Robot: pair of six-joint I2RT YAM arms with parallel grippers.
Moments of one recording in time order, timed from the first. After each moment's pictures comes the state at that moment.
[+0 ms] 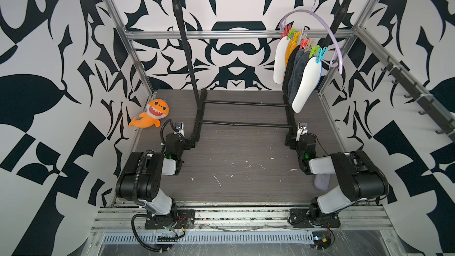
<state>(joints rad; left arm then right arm) -0.07 1.58 0.35 0.85 -0.02 0.01 0.11 1.57 0.34 0.80 0.28 0.00</state>
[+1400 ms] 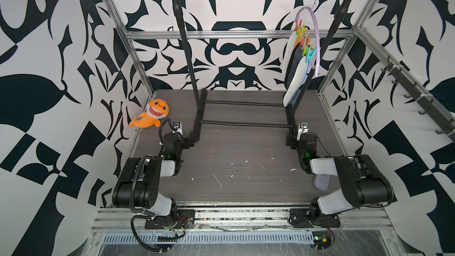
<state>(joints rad) -0.07 1.47 0.35 0.77 -0.07 0.00 0.11 1.48 0.37 0.68 0.31 0.01</state>
